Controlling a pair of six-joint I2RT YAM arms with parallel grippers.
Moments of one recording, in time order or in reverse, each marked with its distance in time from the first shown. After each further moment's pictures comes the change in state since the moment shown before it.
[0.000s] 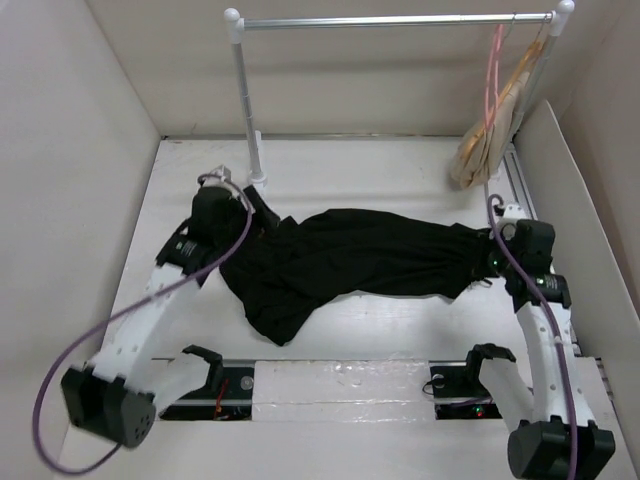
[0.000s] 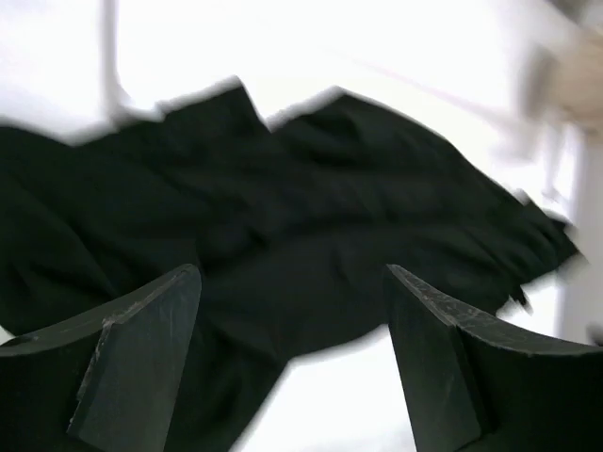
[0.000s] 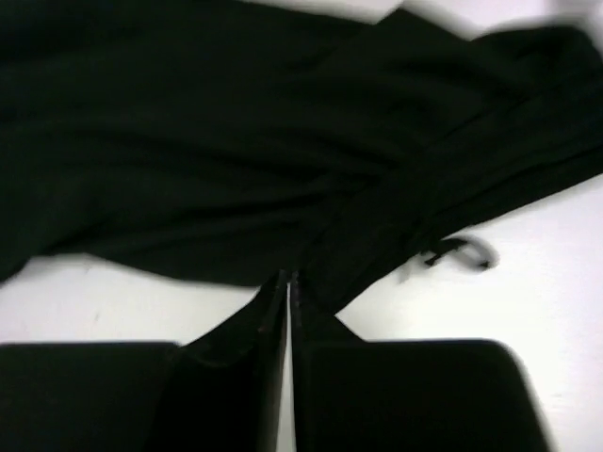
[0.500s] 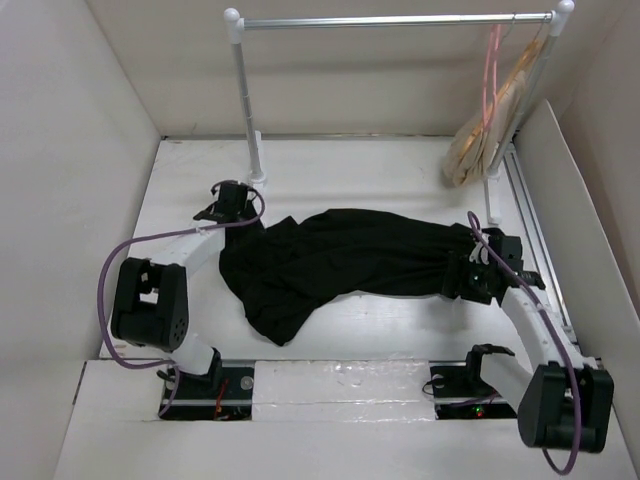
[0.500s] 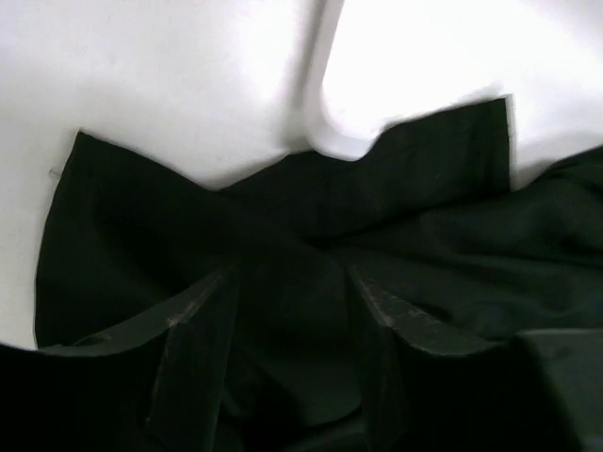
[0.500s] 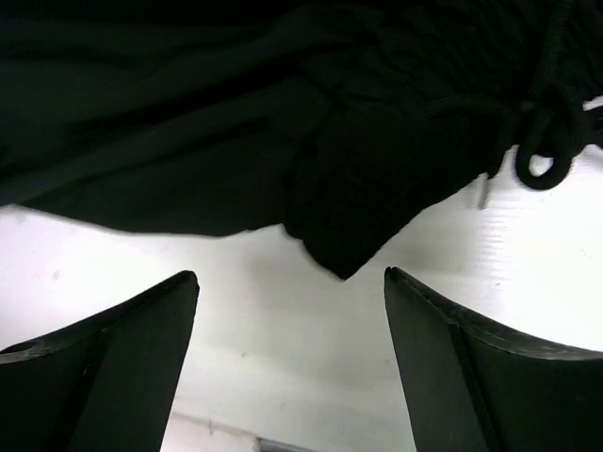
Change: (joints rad) left arm 0.134 0.557 0.039 0.148 -0.129 0.097; right arm 0.066 0.137 -0.240 0.032 -0.033 0.121
